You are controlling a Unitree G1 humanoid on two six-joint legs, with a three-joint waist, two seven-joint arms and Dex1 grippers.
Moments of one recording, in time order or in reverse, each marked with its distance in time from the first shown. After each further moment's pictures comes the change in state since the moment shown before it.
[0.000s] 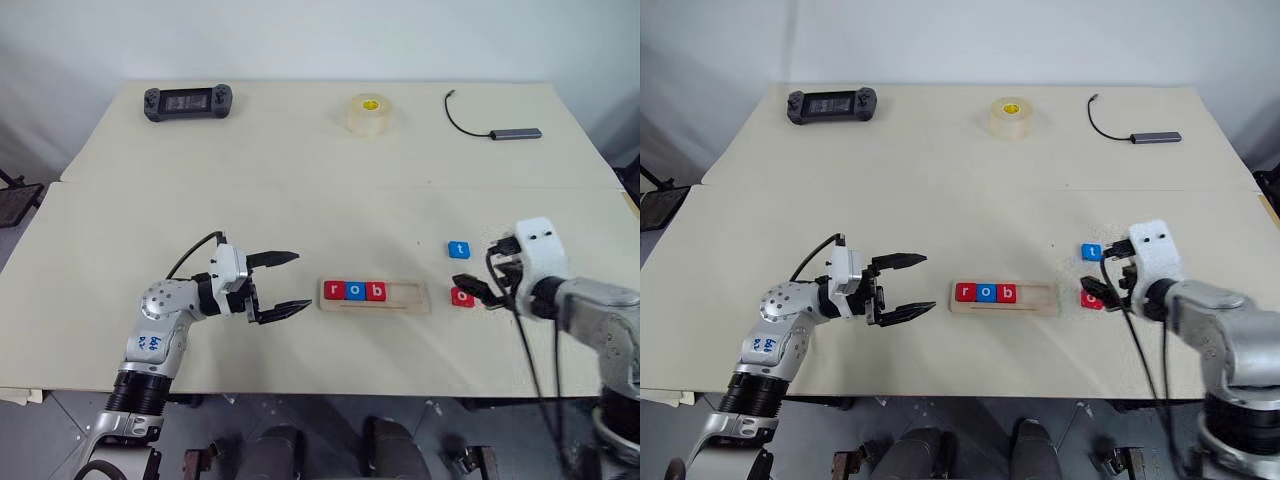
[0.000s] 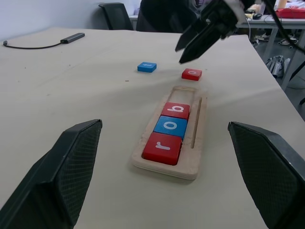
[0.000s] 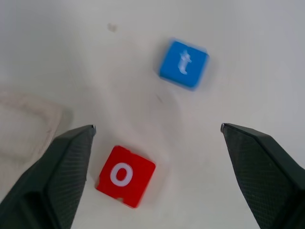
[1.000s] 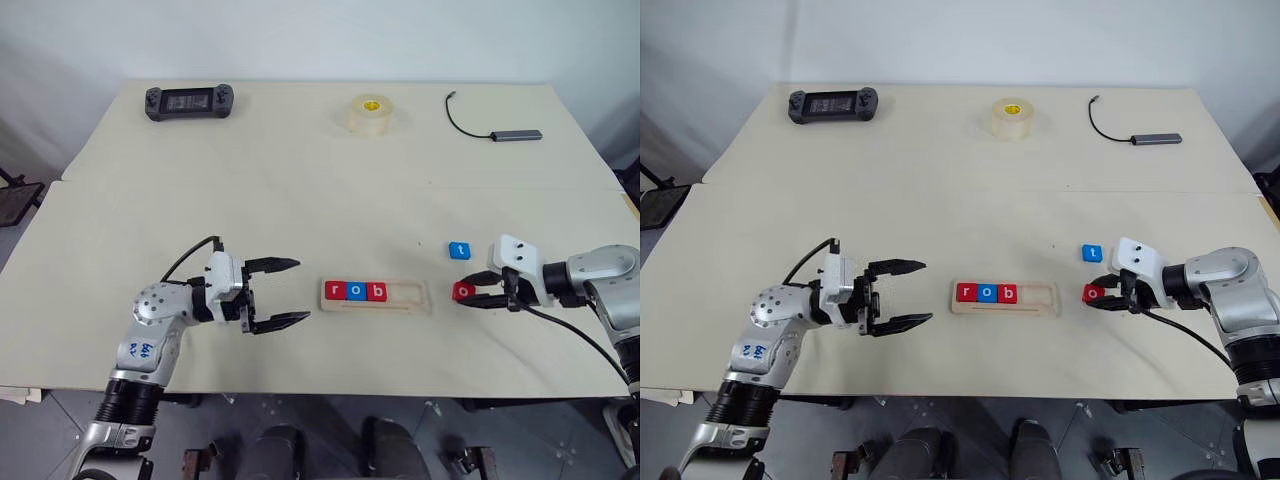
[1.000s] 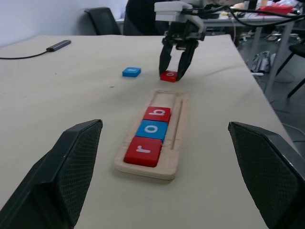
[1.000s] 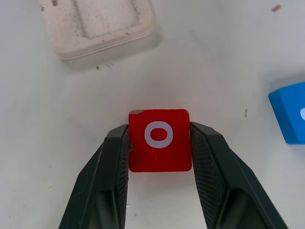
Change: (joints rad) left arm 0.045 0.032 0.004 -0.092 -0.032 0.008 -0.079; right arm -0.233 -0.130 0.377 0.822 -0.253 -1.087 0.742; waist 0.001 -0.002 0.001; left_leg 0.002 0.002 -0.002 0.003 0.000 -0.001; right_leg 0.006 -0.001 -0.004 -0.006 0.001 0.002
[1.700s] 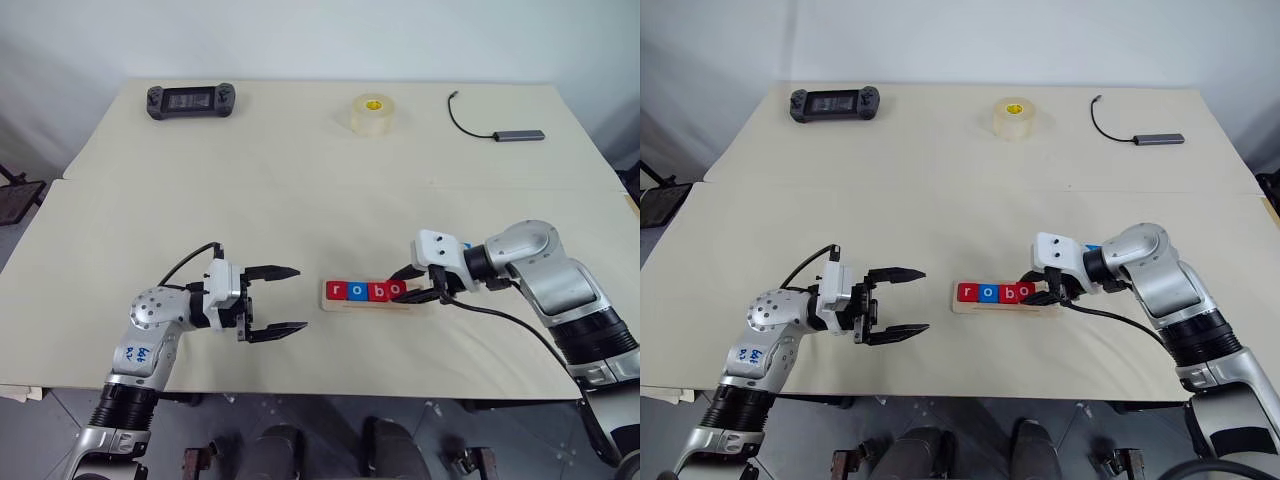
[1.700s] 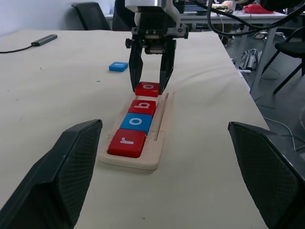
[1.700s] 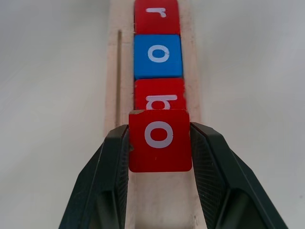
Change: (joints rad) left arm 0.023 0.017 -0.007 -0.025 0.000 0.002 0.002; right arm -0.158 0.176 0.188 -0.276 -0.039 0.208 0.001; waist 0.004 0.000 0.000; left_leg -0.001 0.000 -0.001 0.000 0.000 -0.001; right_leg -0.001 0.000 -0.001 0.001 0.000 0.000
